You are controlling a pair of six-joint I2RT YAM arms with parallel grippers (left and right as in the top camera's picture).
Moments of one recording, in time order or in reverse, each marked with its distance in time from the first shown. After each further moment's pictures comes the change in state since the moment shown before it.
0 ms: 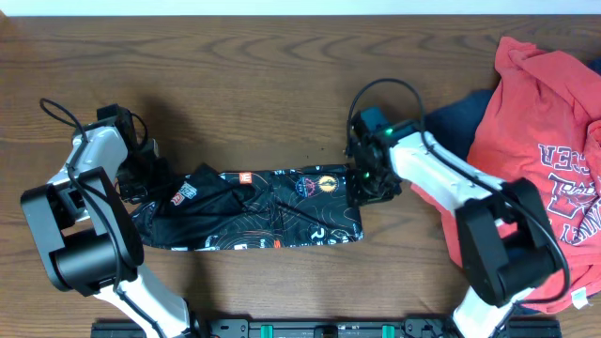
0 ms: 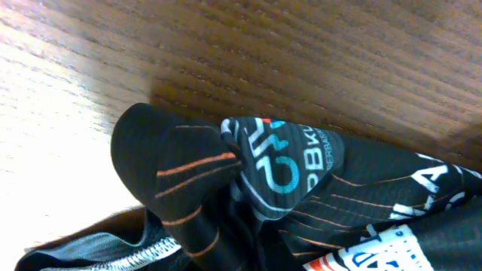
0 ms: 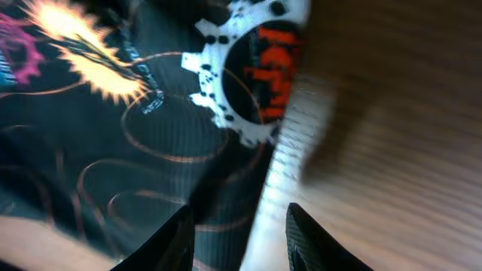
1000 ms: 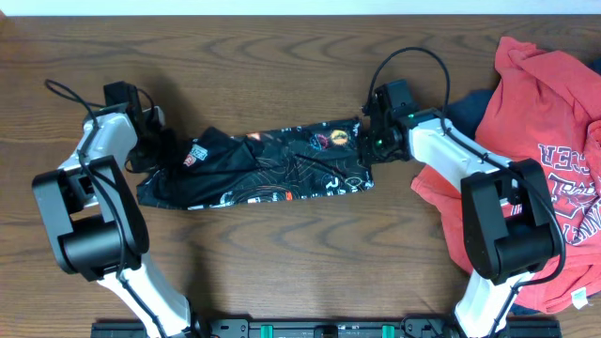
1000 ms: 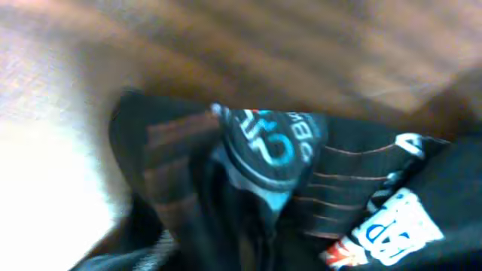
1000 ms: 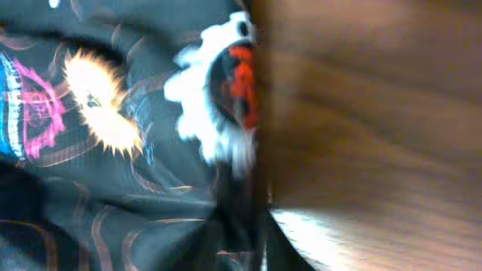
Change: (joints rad) left arm -0.064 0.057 0.105 0.181 0.106 -0.066; right arm -0.155 0.083 0.047 0.360 0.055 0.006
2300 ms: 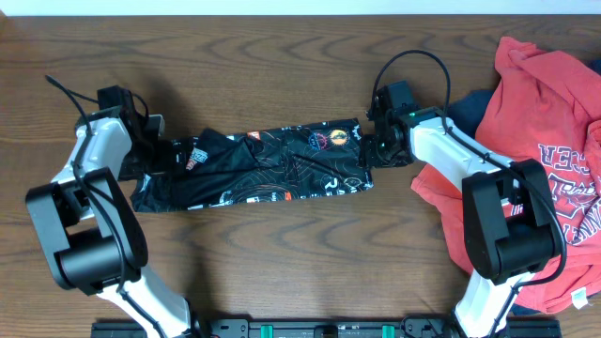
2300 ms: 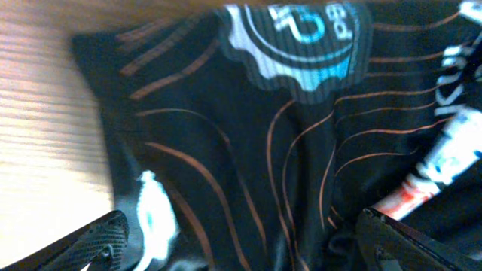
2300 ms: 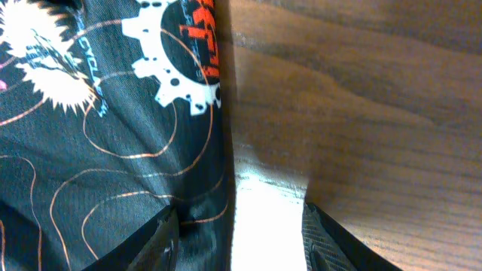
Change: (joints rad) left arm 0.020 -0.081 -0.035 -0.078 -0.108 0.256; right arm -0.005 0.000 0.009 -0.091 0.041 0.003
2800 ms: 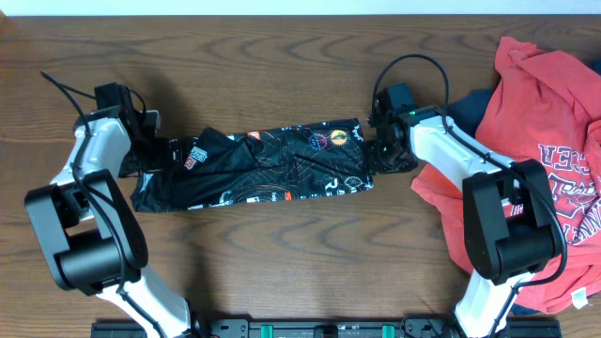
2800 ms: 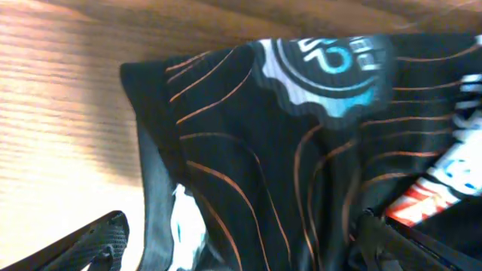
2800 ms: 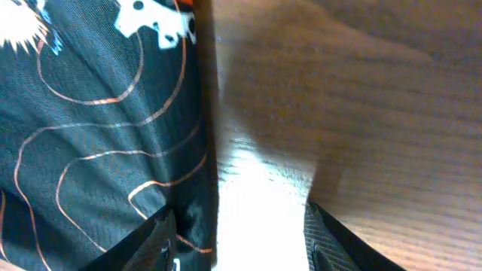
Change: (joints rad) left arm 0.002 -0.005 0.000 0.042 -0.045 0.007; right arm 0.000 0.000 0.011 -0.108 0.023 -0.029
